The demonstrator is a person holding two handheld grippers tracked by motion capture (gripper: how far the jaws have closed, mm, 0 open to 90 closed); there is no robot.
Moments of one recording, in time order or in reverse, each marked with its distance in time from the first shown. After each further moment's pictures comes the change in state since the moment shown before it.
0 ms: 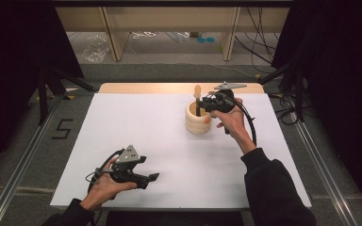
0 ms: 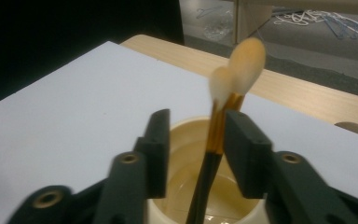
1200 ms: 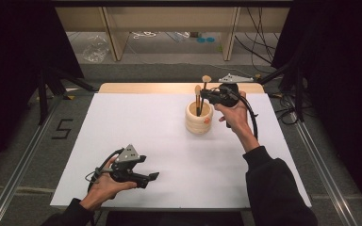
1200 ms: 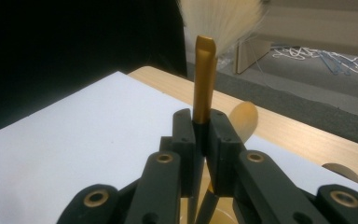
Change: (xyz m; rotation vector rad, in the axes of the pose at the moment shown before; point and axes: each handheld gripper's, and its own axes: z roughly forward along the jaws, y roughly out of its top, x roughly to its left) left arm 0.003 0.001 -0.001 -0.003 0.009 0.033; right arm 0.003 0.023 -0.018 -0.117 0.016 -0.066
